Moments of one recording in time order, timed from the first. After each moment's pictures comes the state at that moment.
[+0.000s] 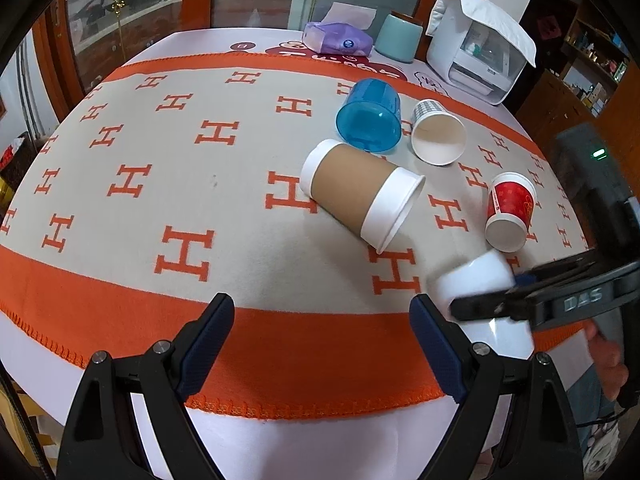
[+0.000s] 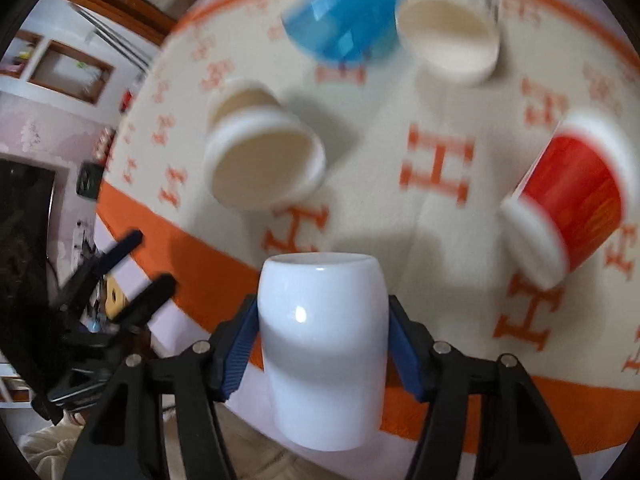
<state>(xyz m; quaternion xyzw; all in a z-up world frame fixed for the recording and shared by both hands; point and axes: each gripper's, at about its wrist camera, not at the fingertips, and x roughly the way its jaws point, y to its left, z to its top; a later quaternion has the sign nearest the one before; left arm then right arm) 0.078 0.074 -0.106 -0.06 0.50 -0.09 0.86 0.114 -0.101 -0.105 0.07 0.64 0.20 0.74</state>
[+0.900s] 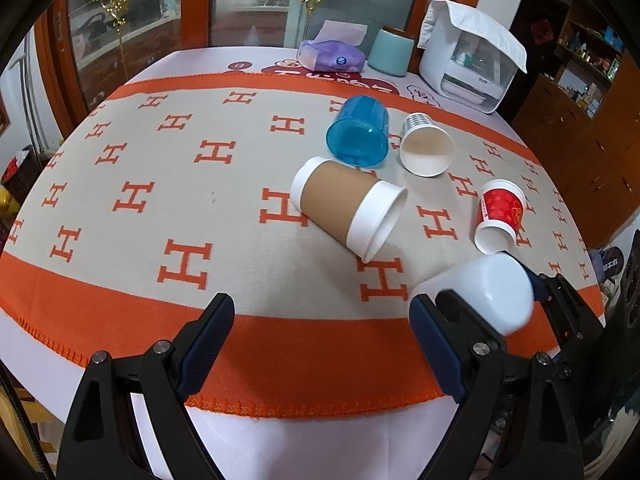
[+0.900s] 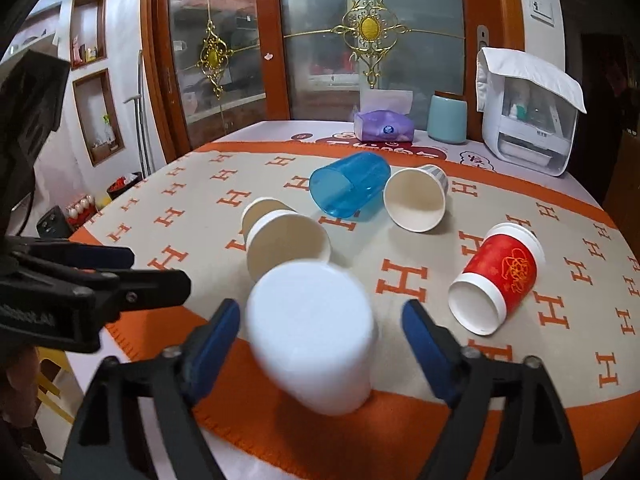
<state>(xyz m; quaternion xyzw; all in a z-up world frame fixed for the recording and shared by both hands) 0.064 0.066 -0.093 -0.05 0.47 -0.09 0.87 0.015 -0.089 -0.101 -0.03 0.33 0.14 0.93</state>
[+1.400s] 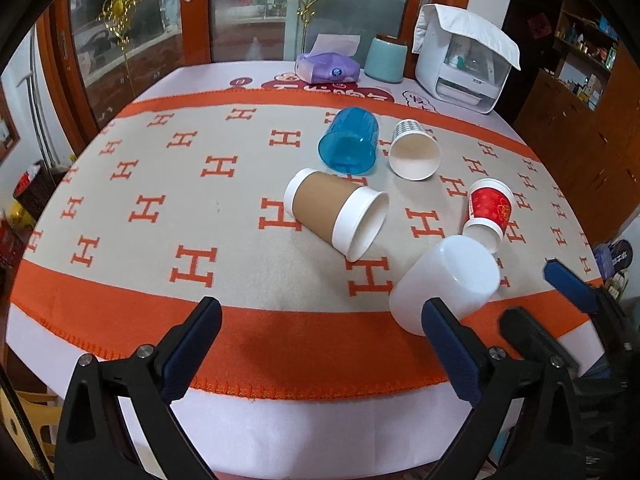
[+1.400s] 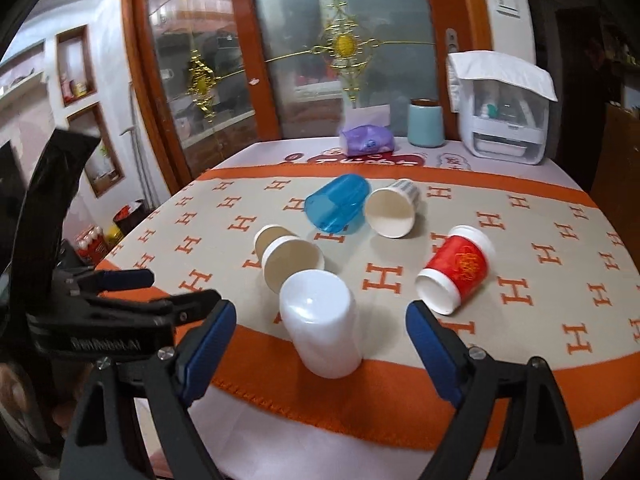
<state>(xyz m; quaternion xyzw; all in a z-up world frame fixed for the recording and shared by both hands) 0.040 0.049 -0.065 -0.02 0.46 -0.07 0.88 -0.028 -0.115 -0.042 0.03 0.34 0.10 0.93</state>
